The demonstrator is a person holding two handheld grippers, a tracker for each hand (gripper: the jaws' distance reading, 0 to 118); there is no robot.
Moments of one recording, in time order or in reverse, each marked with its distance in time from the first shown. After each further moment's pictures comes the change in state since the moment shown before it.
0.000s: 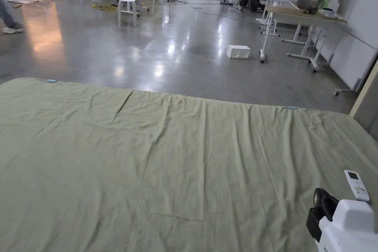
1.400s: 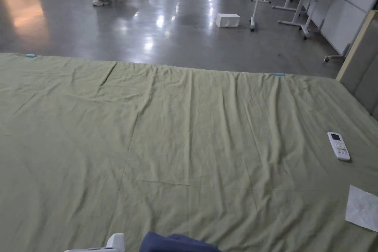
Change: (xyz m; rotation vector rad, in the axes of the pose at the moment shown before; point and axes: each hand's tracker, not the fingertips) left arm 0.342 -0.174 -0.160 -0.119 -1.073 0.083; right arm -0.110 -0.201 0.051 -0.404 0.138 0.029
